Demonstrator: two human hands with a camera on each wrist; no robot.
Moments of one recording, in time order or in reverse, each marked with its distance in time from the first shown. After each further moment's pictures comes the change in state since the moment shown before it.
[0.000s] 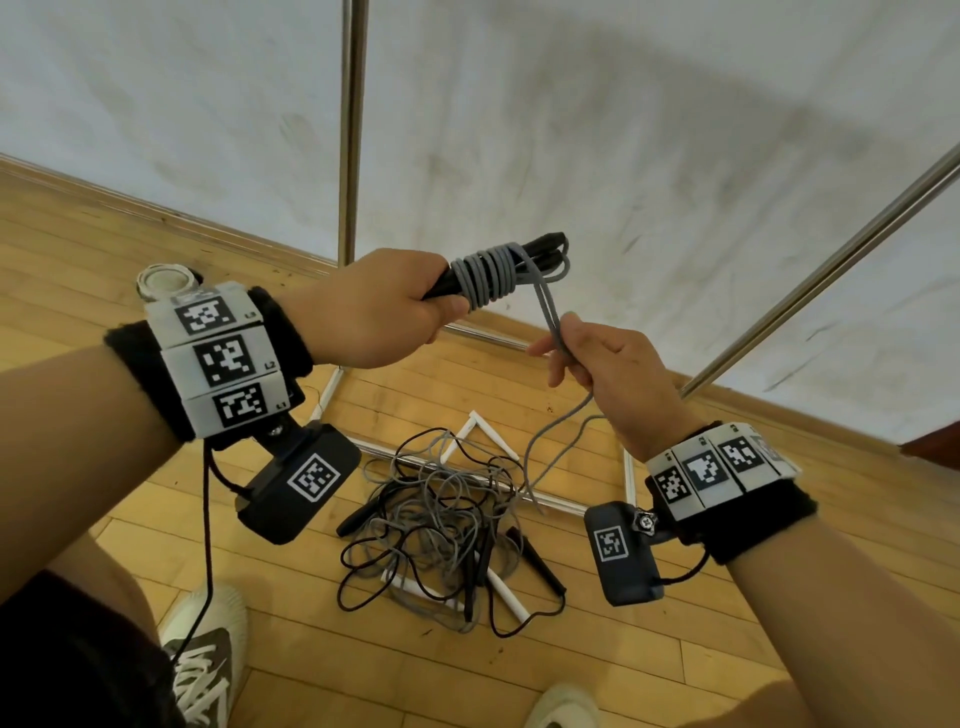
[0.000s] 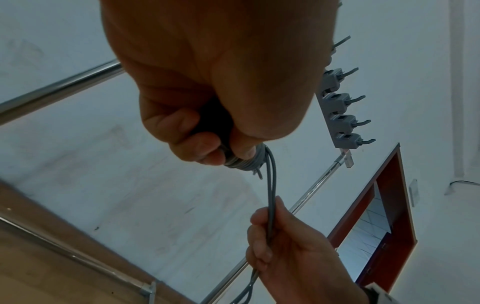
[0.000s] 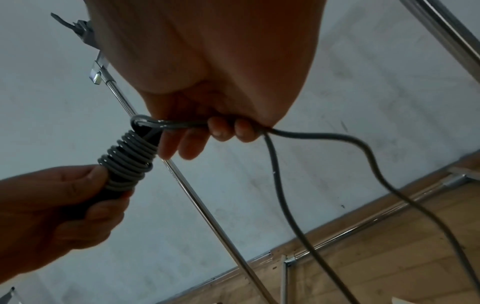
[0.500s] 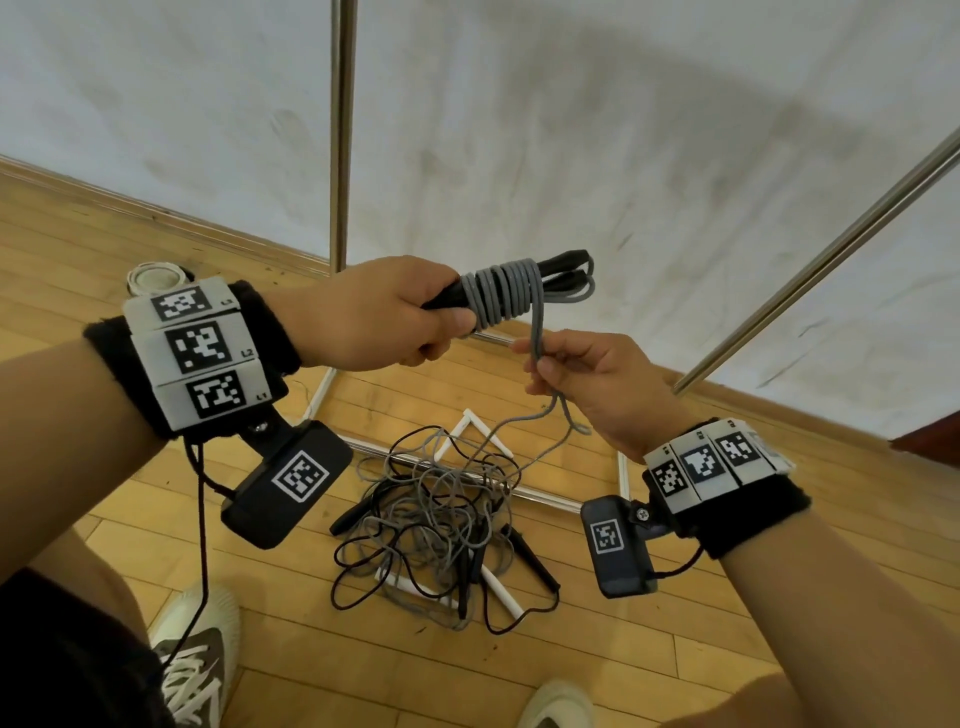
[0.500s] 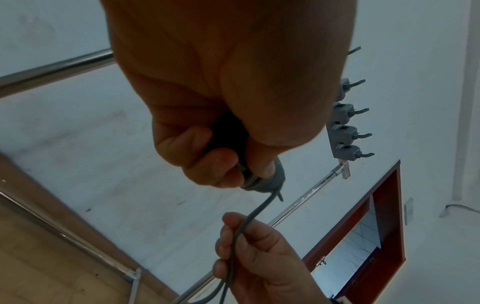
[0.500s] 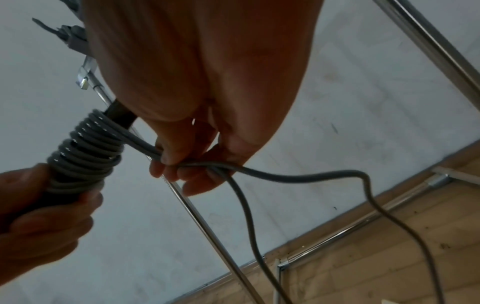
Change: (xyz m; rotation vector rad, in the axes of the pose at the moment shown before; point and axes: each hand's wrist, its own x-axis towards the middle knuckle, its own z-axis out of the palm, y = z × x) left_hand -0.006 0.008 0.000 -0.162 -0.158 0.058; right_hand 0.001 0.015 -0.002 0.110 -0.133 -0.043
